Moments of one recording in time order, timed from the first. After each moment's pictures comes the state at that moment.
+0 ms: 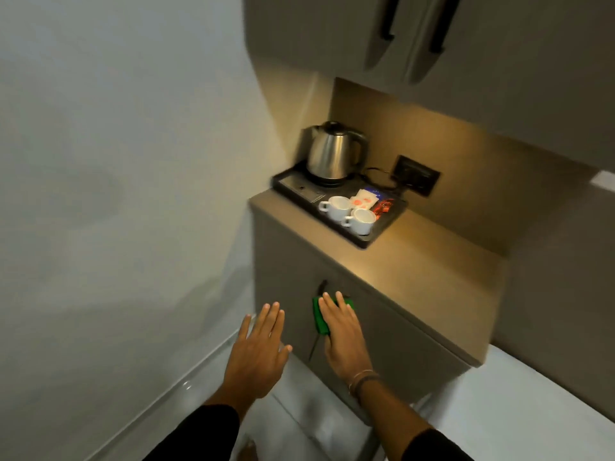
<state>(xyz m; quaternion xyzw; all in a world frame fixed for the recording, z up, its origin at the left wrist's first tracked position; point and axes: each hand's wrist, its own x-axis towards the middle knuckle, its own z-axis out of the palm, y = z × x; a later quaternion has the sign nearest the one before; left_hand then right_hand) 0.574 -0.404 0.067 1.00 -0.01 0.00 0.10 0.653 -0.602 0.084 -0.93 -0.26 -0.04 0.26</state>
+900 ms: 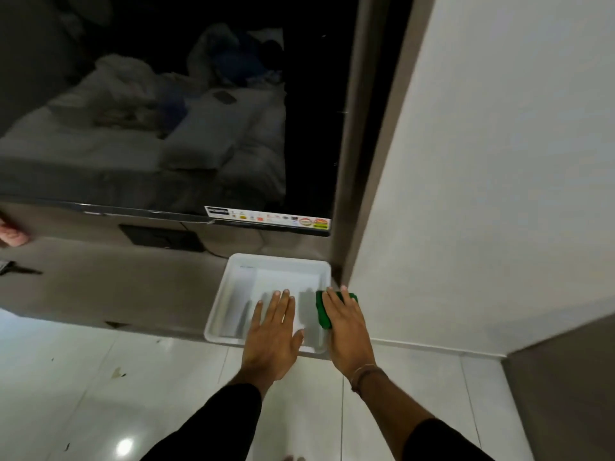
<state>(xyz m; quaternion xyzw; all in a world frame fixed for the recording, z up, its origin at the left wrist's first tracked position) 0.013 -0.032 0.022 0.87 0.49 -0.05 0.05 0.186 -0.088 0.024 -0.74 -0.63 0.13 0.20</state>
